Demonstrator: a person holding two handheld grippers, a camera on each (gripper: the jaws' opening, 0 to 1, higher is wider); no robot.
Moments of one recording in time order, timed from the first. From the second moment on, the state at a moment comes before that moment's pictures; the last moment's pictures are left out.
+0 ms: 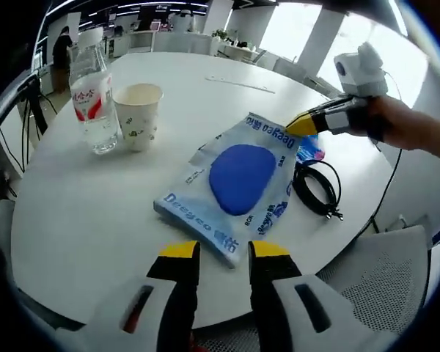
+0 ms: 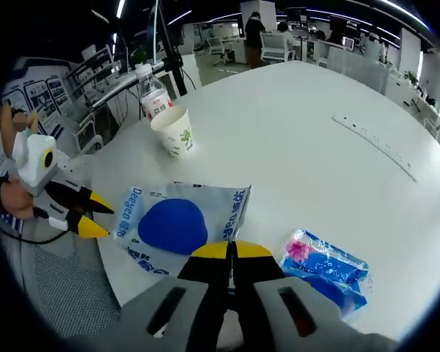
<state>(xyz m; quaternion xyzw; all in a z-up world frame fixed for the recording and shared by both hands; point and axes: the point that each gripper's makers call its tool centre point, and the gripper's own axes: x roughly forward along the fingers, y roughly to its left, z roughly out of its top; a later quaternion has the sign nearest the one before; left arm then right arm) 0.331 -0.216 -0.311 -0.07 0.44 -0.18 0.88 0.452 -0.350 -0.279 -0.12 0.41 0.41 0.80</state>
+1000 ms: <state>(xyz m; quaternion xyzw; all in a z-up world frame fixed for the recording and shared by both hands) 0.342 -0.206 -0.324 -0.06 0.46 -0.17 0.87 0.378 -0.367 -0.318 -0.07 0.48 0.39 0.78</state>
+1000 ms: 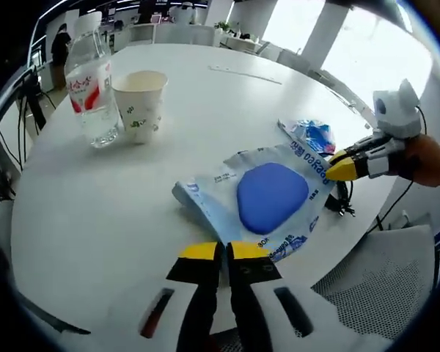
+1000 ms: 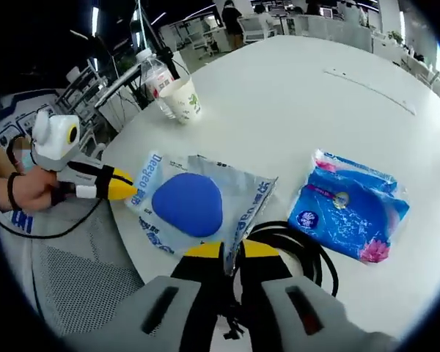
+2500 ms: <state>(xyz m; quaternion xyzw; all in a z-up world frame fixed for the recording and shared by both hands) 0.418 -0.183 -0.321 -0.06 0.44 -0.19 0.88 0.432 -0.389 -0.320 0.01 0.47 0.32 0.83</state>
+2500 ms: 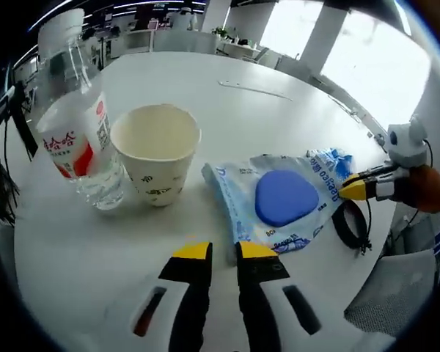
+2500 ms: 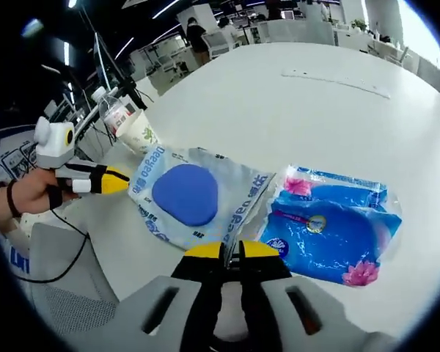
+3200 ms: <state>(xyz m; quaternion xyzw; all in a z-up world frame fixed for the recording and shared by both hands) 0.415 -0.188 -0.321 -0.11 0.43 -0.20 0.88 0.424 -0.385 -0.324 0.00 0.47 0.33 0.82</state>
